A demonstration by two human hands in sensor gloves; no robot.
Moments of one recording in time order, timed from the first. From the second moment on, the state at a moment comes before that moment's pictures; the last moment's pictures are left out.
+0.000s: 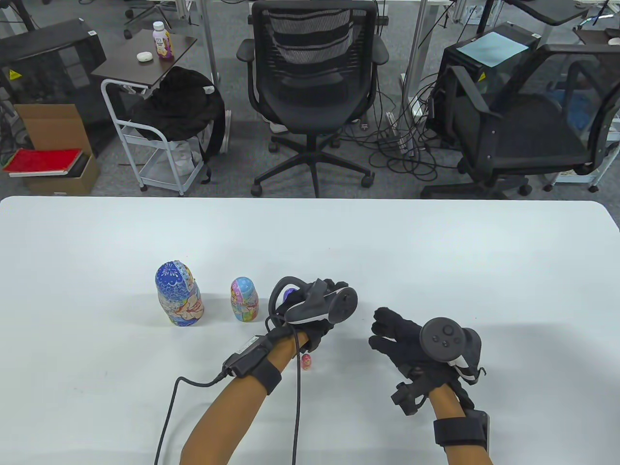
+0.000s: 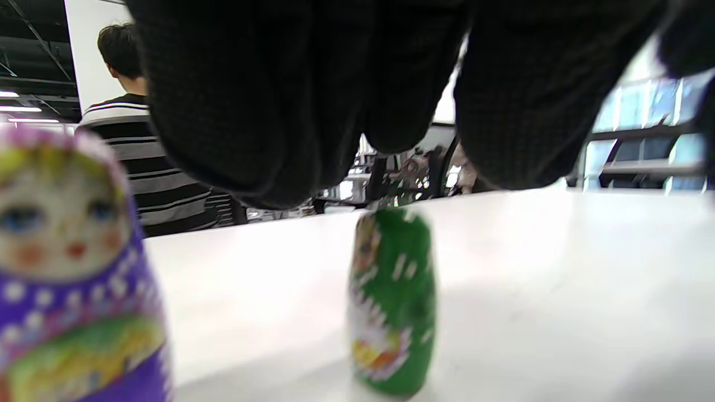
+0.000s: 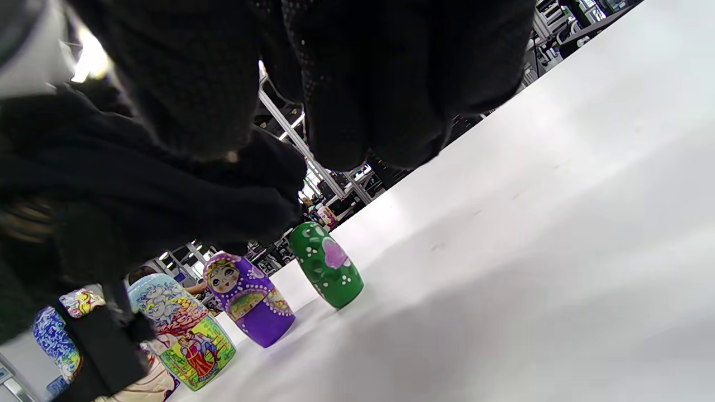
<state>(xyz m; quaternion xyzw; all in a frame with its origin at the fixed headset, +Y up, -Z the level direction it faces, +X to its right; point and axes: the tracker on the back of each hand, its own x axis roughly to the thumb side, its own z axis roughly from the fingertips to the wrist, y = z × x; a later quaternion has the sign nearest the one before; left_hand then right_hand) -0.016 -0.687 -0.416 0.06 -0.28 -0.01 0.96 0.196 -0.726 -0.351 0.14 -0.04 0.92 0.36</state>
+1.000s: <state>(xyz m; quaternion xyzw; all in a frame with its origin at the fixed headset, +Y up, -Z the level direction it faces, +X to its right) -0.065 -0.712 -0.345 0.03 -0.29 0.03 0.95 0.160 -0.739 -0.346 0.20 0.01 0.93 0.32</state>
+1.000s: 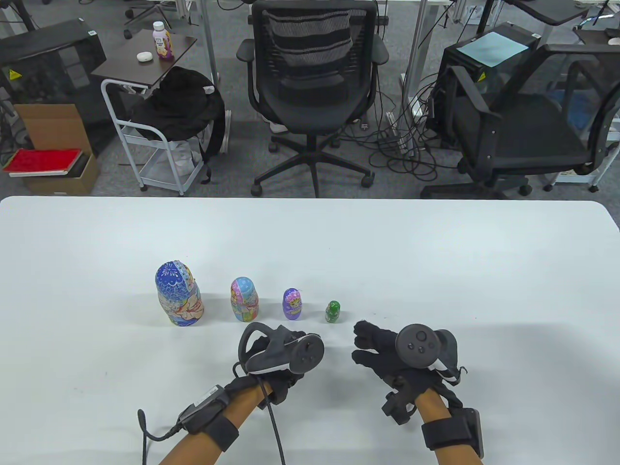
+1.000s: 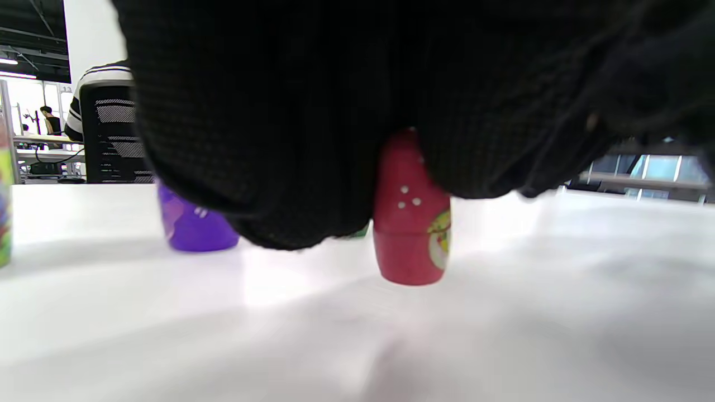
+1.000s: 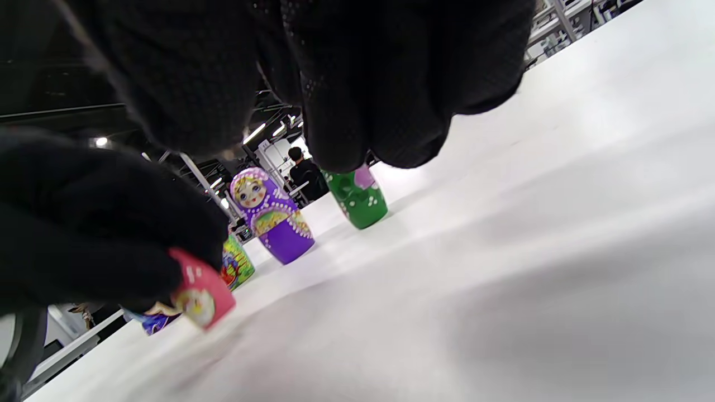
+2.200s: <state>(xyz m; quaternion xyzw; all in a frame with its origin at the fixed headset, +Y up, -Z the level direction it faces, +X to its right) -0.065 -0.643 -0.308 0.08 -0.37 0.14 0.91 0.123 -0.741 -0.337 0.29 0.09 0.82 0.48</state>
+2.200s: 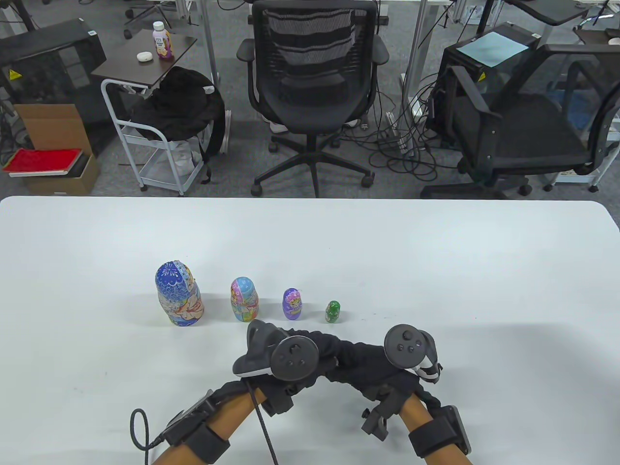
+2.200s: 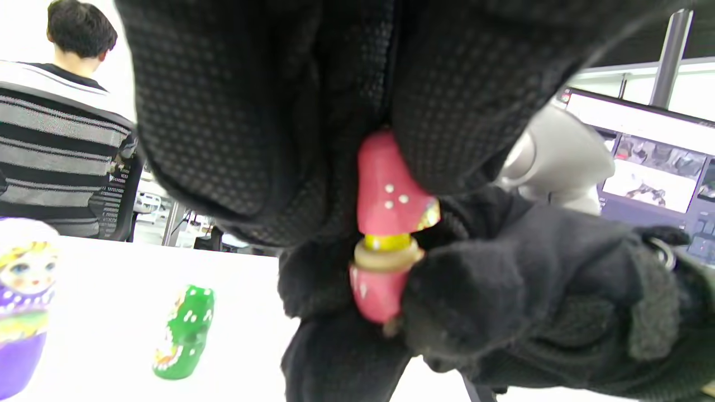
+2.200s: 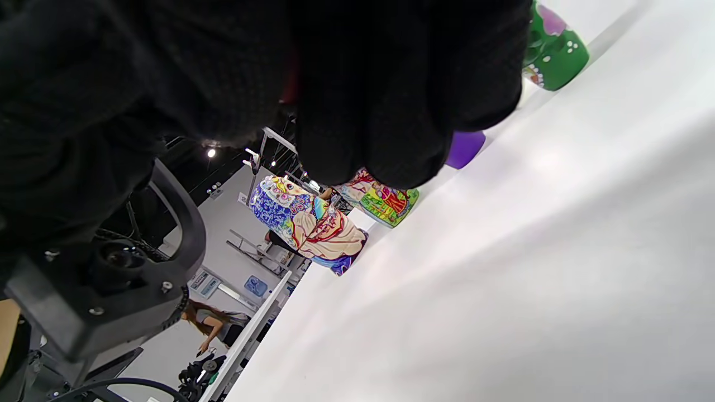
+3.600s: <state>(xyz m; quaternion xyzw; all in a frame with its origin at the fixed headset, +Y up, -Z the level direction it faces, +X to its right) -0.095 -0.686 -0.314 0.09 -0.30 0.08 0.95 0.130 -0.749 -0.340 0.26 0.06 0.83 0.48</state>
